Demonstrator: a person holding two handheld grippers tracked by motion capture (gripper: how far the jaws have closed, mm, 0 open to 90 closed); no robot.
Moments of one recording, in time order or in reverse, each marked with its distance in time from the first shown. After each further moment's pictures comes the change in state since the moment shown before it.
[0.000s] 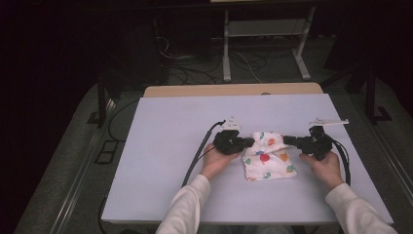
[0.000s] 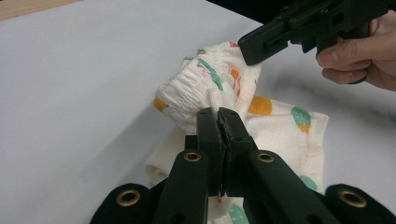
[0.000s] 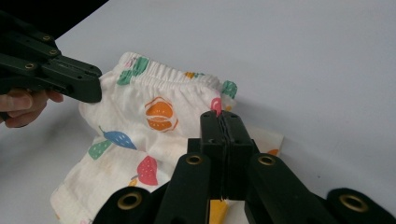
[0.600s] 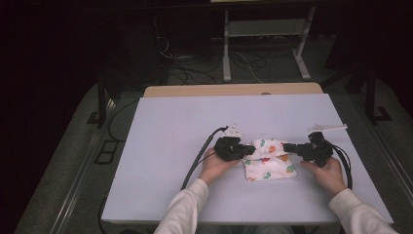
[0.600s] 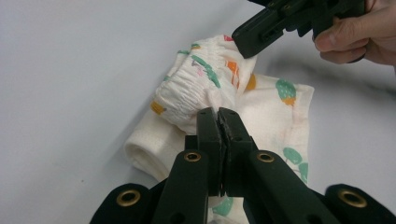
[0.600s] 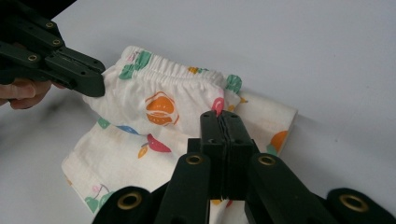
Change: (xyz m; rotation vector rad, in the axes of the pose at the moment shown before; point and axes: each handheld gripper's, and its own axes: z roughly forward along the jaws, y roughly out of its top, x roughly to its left) left arm -0.009 -0.012 0.002 0.059 -0.043 0.052; right arm 0.007 -0.014 -0.003 0.070 0.007 -0.007
